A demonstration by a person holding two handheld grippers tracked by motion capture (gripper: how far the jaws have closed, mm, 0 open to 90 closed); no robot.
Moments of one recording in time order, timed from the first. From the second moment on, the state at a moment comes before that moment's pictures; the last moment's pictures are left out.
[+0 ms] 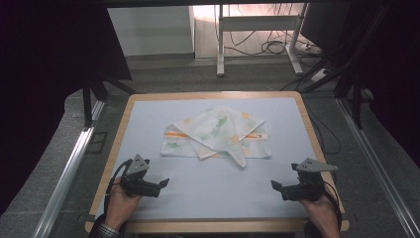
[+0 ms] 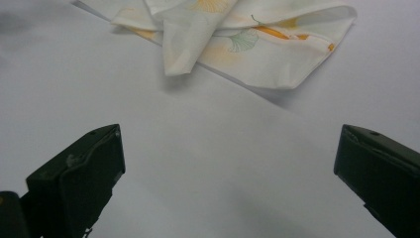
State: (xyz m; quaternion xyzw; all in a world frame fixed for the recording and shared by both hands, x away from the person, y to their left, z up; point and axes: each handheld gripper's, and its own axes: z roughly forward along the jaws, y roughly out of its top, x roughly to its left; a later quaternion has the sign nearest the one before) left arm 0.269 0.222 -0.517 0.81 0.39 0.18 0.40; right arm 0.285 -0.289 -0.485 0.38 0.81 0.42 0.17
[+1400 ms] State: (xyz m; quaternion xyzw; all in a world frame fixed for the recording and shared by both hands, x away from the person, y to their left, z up) left arm 0.279 0.224 -0.518 0.80 0.42 0.17 0.39; right arm 0.293 -0.289 -0.489 0.38 0.81 0.40 0.18
